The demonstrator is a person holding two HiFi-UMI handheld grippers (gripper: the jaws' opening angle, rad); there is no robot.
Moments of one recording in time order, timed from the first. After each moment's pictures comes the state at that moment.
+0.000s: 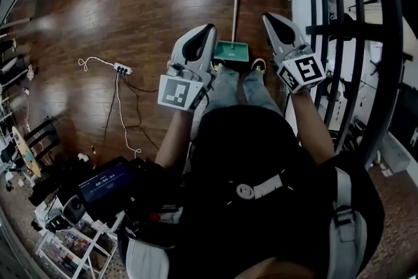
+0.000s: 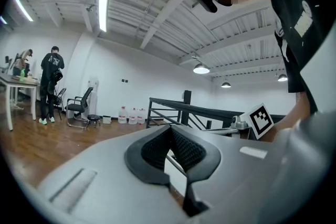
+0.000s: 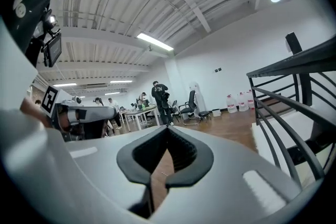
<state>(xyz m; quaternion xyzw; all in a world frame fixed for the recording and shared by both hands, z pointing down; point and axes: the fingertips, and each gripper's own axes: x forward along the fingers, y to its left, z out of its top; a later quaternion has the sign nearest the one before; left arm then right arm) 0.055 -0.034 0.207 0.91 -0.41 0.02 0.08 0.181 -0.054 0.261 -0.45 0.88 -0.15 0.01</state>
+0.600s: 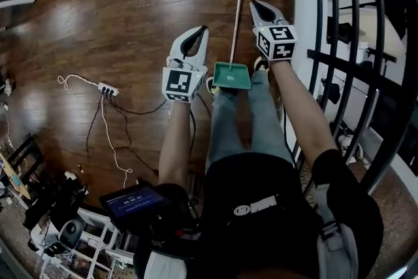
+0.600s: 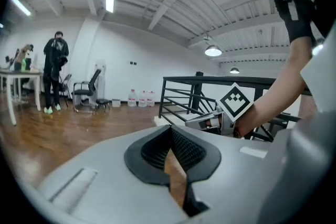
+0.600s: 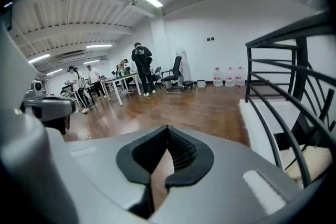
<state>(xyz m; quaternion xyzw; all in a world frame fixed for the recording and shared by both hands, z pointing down) -0.050 -0.209 0.436 0.89 -0.43 0.10 0.12 0.090 -0.282 0.507 -0.50 0.82 -0.23 -0.17</state>
